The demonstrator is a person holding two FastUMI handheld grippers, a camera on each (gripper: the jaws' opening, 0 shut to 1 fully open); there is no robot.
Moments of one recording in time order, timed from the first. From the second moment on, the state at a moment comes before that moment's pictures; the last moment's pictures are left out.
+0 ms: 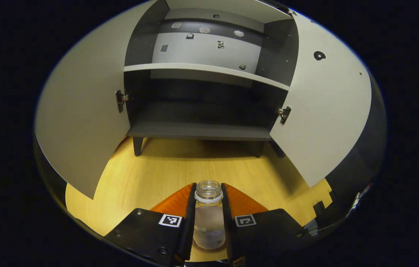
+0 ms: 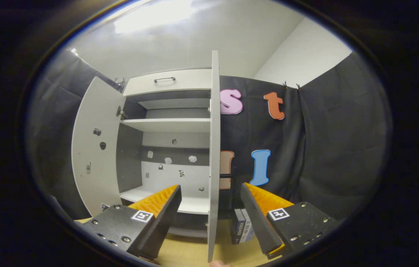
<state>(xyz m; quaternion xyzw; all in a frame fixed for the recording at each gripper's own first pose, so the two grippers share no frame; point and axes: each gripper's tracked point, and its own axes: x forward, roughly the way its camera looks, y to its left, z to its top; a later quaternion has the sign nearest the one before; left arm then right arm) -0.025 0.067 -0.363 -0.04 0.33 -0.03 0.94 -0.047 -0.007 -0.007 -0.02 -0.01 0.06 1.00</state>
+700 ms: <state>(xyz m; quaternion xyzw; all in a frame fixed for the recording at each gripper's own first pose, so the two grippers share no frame) -0.023 0.071 -0.379 -0.05 0.31 0.01 0.95 -0.045 -0.010 -0.017 -0.03 0.00 0.05 1.00</state>
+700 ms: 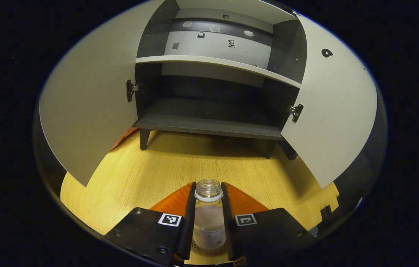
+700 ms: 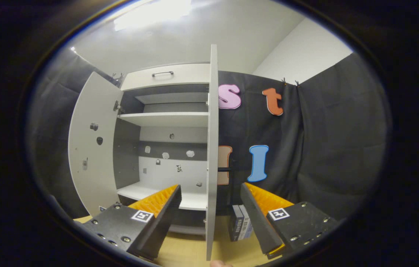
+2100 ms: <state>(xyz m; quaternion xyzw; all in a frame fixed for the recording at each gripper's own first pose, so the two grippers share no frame) -0.090 0.048 -0.366 -0.02 0.30 -0.05 0.95 -0.050 -0.003 -0.027 -0.02 0.01 0.06 1.00</state>
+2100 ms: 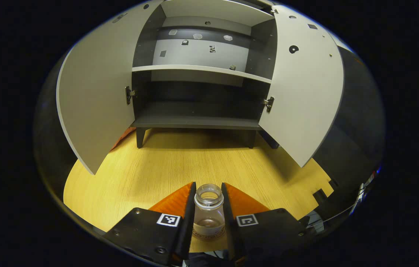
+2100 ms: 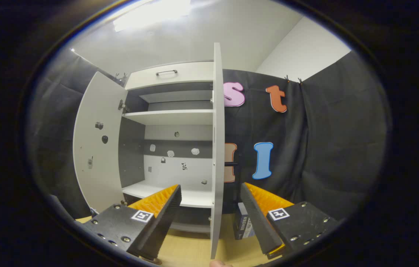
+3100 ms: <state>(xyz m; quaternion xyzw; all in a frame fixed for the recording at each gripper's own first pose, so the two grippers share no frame) -0.084 0.029 -0.325 -0.04 0.28 -0.08 0.96 -0.043 -0.007 -0.038 -0.01 0.02 0.06 1.00</state>
